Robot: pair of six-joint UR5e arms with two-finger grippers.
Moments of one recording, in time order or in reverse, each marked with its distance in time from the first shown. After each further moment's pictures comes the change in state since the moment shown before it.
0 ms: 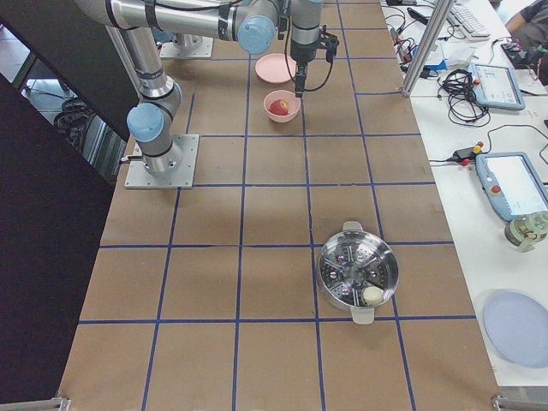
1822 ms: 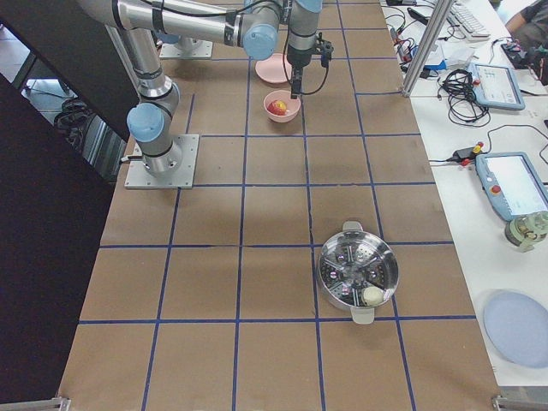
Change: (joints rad) left arm 0.168 0.114 -0.053 0.033 0.045 0.265; right arm 0.069 0.028 0.072 -0.036 0.028 0.001
